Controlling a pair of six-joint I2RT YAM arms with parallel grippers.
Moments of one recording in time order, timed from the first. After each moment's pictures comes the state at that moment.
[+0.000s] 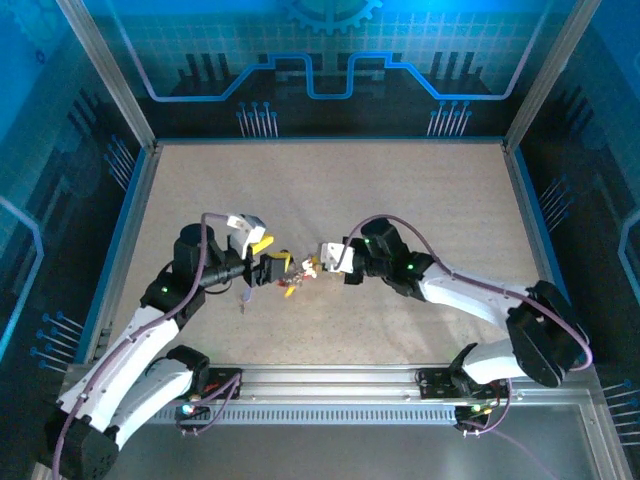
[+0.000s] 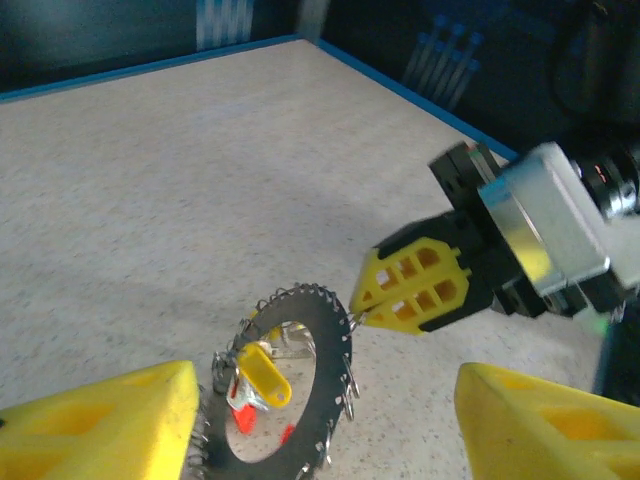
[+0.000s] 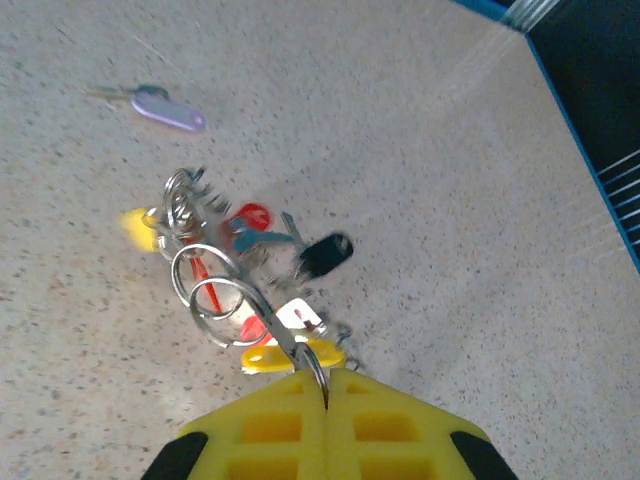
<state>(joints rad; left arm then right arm) -0.36 0.79 0.63 -0.21 0.55 -0.03 0.73 1.35 0.75 0.04 -0.31 -0.74</state>
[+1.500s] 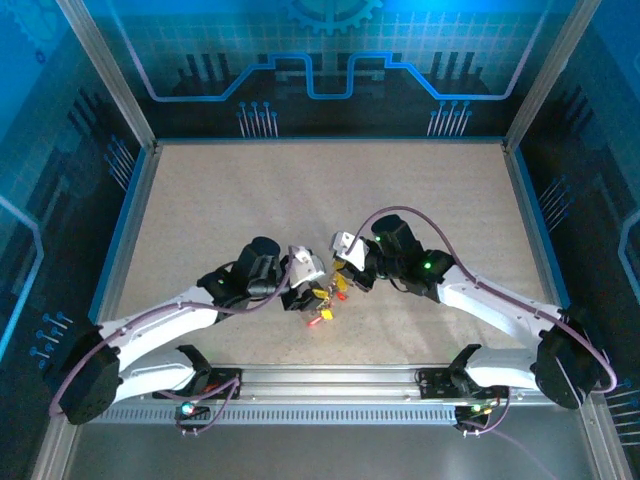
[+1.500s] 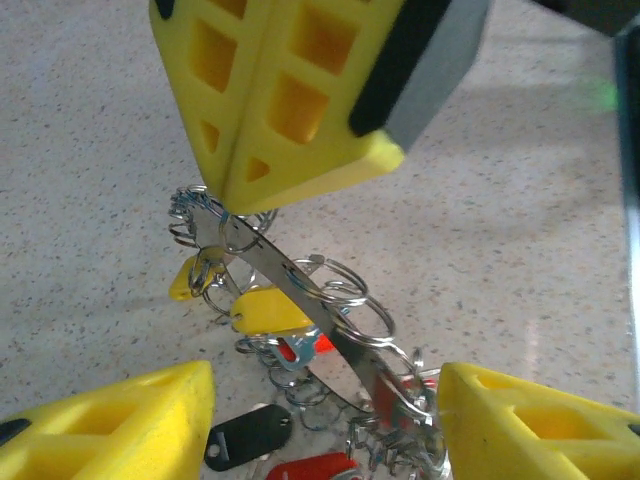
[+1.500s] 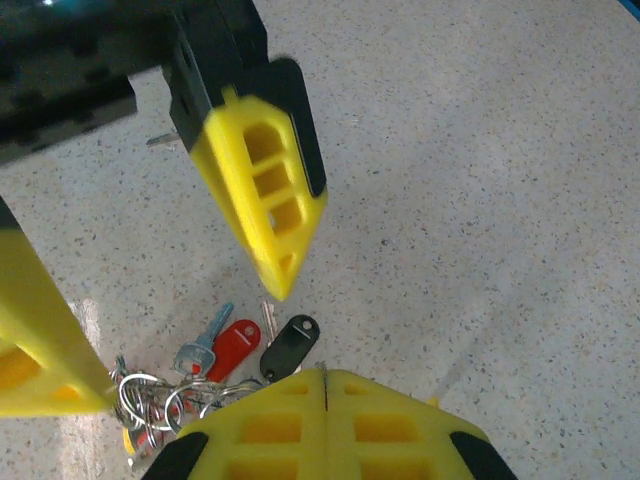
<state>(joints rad) -0.71 1.16 0.59 -0.03 0.36 0.27 0.72 1.23 0.81 -0.26 -0.32 -0.40</state>
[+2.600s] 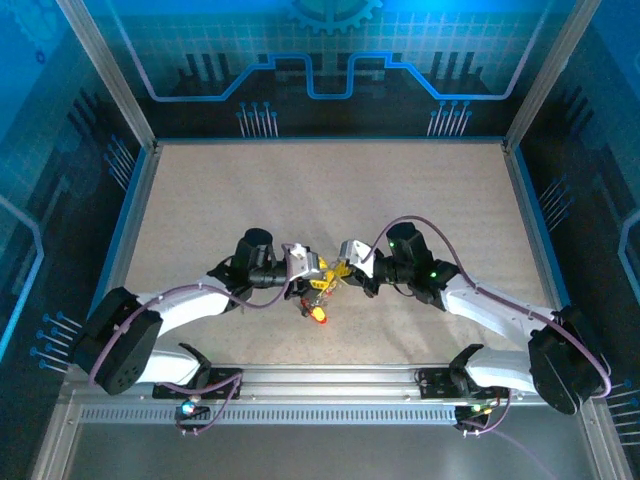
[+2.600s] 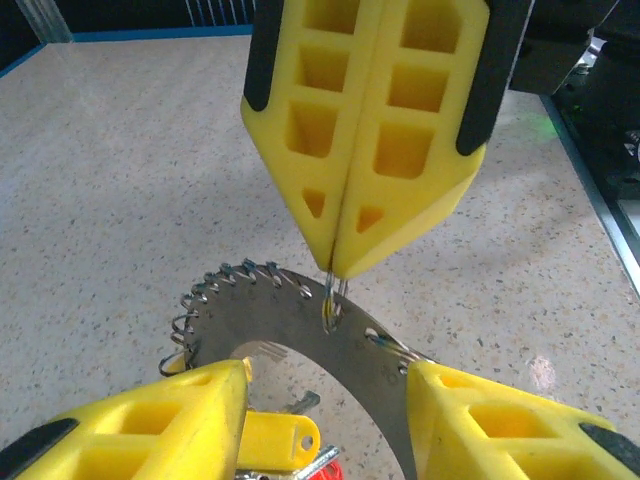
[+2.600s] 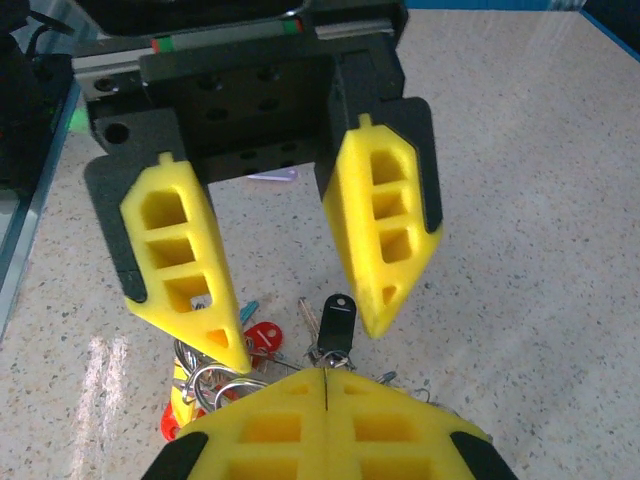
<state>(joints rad) -0.54 1.35 0.52 0.35 0.75 0.44 0.63 1.21 0.63 0.01 -0.58 -0.47</state>
